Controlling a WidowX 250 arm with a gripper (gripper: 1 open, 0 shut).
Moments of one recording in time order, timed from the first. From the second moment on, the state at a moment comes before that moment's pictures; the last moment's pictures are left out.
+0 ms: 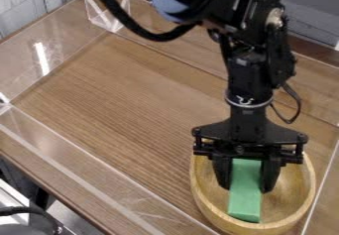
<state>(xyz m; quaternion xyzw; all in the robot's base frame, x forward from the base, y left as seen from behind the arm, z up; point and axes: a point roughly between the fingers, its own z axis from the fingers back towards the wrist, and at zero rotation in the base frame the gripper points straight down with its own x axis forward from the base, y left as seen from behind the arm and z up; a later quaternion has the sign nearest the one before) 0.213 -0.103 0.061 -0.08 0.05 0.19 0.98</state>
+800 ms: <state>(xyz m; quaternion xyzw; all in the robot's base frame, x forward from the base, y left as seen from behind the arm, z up) 0.218 -0.070 0.134 -0.09 0.04 0.12 0.99</state>
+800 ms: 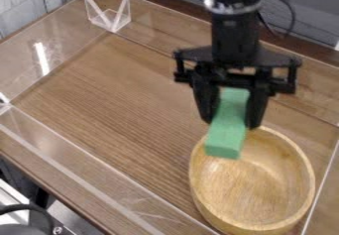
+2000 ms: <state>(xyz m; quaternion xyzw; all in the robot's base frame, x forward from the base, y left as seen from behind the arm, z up) 0.240 0.028 0.139 -0.08 0.01 0.04 1.00</state>
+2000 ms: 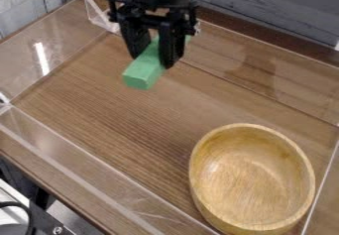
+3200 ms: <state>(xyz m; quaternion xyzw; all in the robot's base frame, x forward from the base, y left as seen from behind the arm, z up) 0.223 0.034 0.089 -0.06 0.01 0.02 1.00</state>
